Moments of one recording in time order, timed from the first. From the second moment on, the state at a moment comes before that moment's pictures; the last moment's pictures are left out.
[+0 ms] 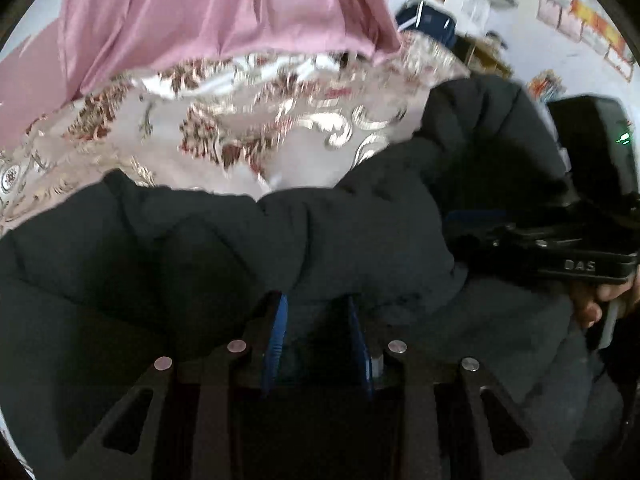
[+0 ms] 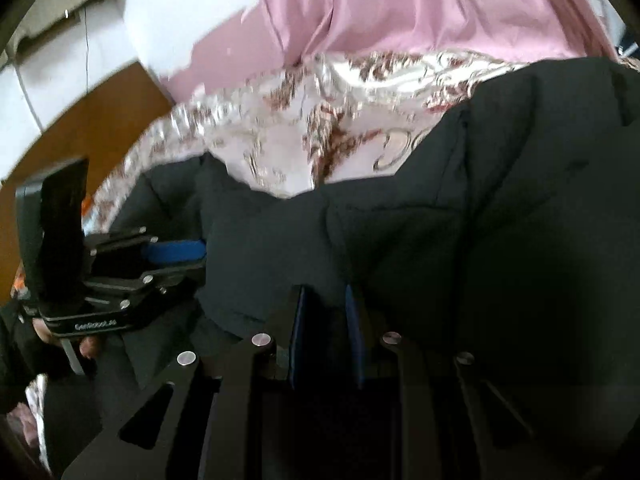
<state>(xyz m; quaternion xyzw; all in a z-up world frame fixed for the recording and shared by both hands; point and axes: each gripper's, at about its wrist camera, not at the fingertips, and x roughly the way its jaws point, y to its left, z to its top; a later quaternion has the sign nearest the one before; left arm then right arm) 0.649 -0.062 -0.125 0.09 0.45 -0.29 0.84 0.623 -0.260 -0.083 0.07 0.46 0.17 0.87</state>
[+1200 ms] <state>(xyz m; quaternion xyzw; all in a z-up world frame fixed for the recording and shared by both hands) 0.615 -0.015 -0.136 -0.07 0.34 -0.23 0.91 0.623 -0.215 -0.079 -0.02 0.44 0.15 0.89</state>
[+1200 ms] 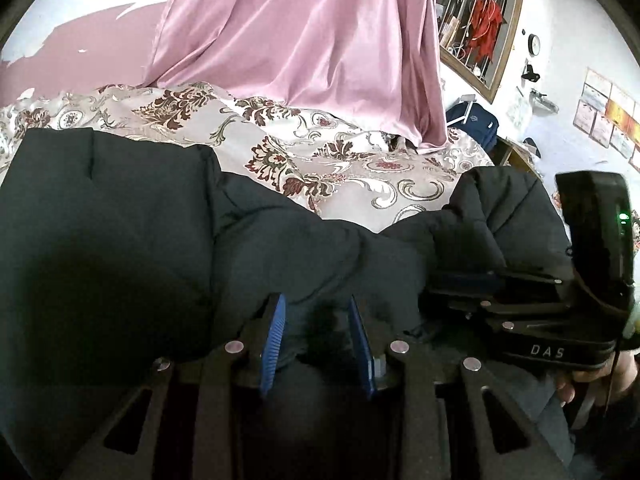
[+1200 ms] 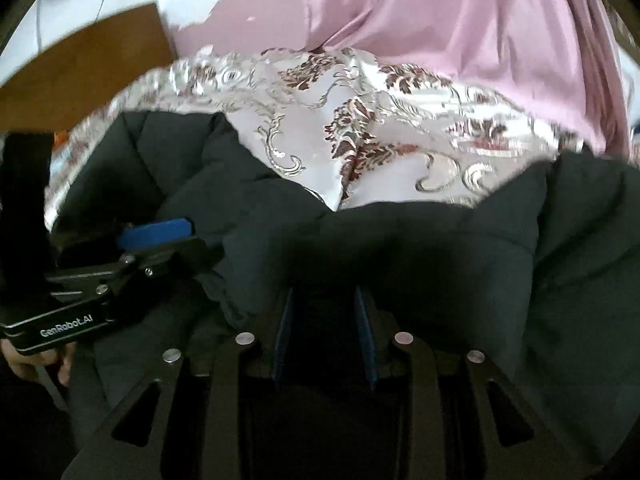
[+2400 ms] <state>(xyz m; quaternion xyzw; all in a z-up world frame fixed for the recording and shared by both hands) 0.595 -0.029 -0.119 -0.02 0.36 -0.21 0.91 0.559 -0.253 -0.070 0.04 0.40 0.10 0.91</state>
